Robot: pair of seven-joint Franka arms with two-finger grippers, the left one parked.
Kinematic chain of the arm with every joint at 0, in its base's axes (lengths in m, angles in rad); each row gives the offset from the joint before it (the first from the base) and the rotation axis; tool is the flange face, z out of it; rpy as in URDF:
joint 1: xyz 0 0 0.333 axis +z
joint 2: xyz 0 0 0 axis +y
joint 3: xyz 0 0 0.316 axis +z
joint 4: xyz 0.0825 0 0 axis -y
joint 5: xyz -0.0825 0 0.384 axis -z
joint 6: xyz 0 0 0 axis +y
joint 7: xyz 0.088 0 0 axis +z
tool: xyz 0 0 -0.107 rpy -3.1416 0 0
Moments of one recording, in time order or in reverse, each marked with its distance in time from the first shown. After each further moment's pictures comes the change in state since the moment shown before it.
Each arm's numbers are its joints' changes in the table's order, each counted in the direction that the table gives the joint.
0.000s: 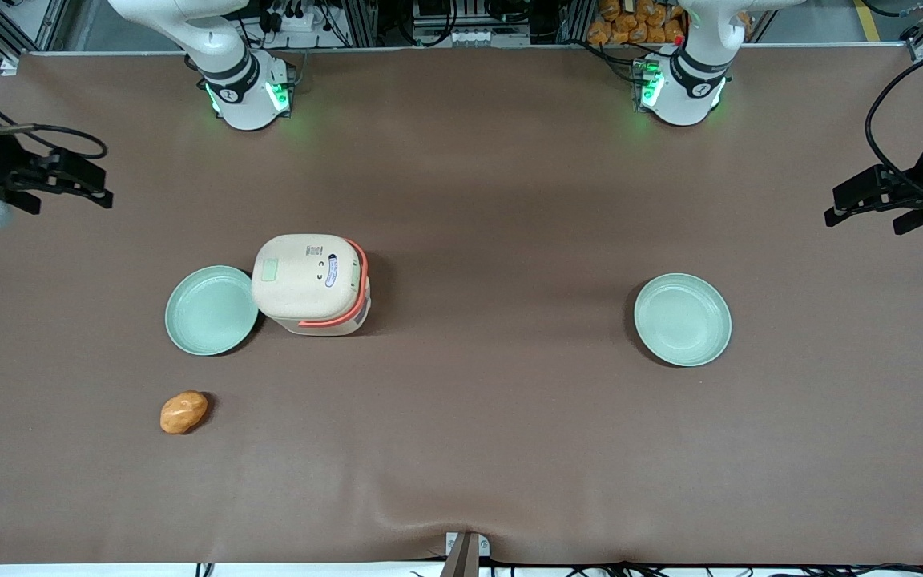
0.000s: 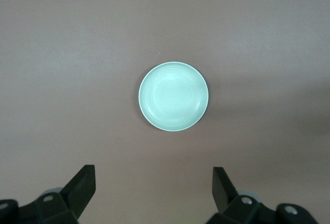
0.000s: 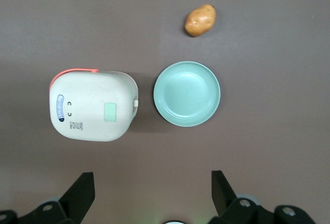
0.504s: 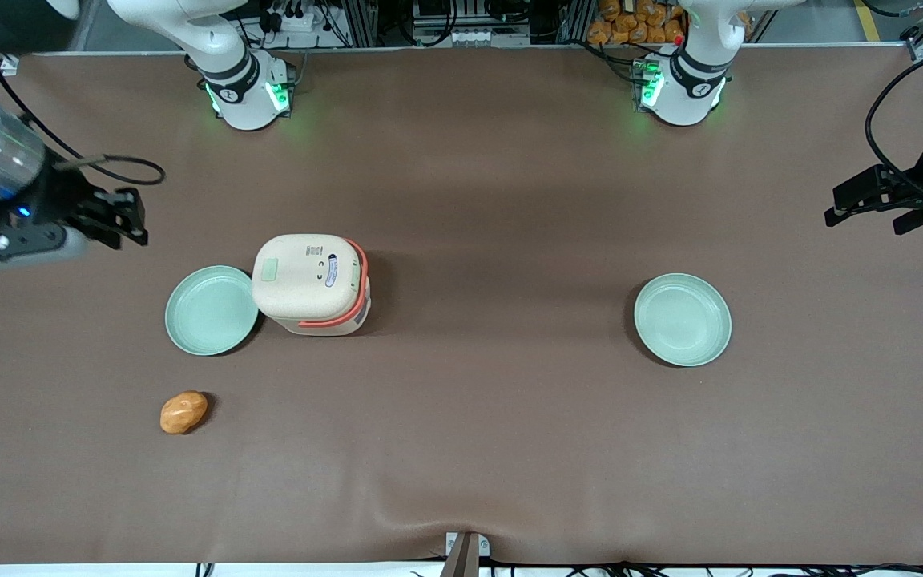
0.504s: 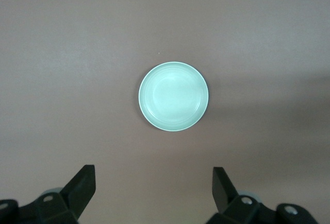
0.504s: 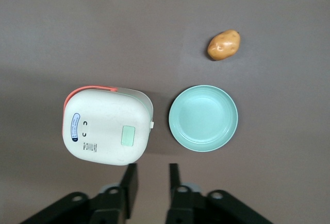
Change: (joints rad) arm 0.072 0.082 0.003 -0.010 -0.002 -0.114 -0.001
